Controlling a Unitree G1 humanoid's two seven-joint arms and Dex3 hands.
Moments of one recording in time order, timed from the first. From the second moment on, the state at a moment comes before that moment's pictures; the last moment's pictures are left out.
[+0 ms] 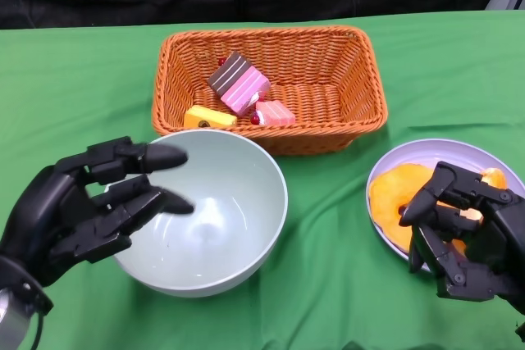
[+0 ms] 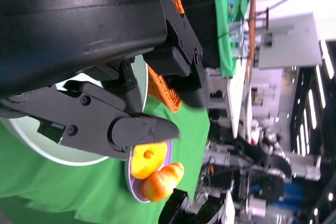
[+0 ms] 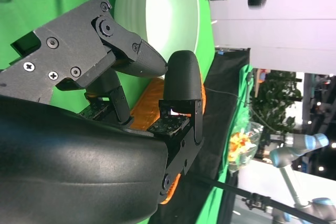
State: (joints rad) left arm -0.02 0.35 0.04 -0.04 -0.59 -0.01 -0.44; right arm 0.08 -0.14 -0.02 -0.15 0.21 -0.14 0.41
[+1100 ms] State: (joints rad) left arm 0.04 0.25 0.18 0.18 -0.43 -0.41 -0.68; right arm 0.31 -0.13 0.00 -0.27 0.15 -0.28 0.38
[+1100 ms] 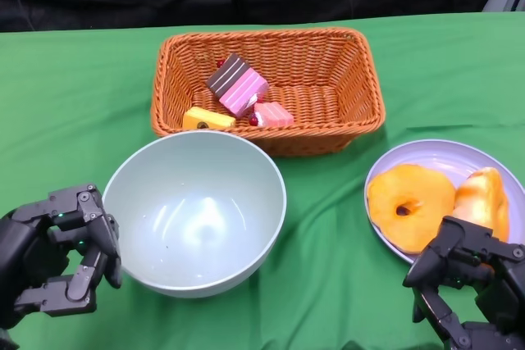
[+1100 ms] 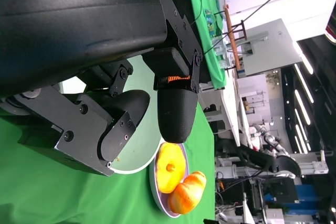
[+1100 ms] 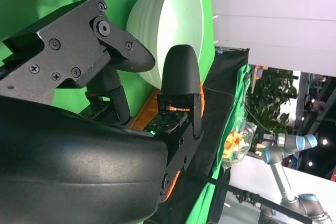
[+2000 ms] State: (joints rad) left arm -0.05 0.26 0.20 0.35 -0.35 -0.52 -0.68; right arm 0.25 -0.16 0.00 -0.26 0.13 -0.24 0.34
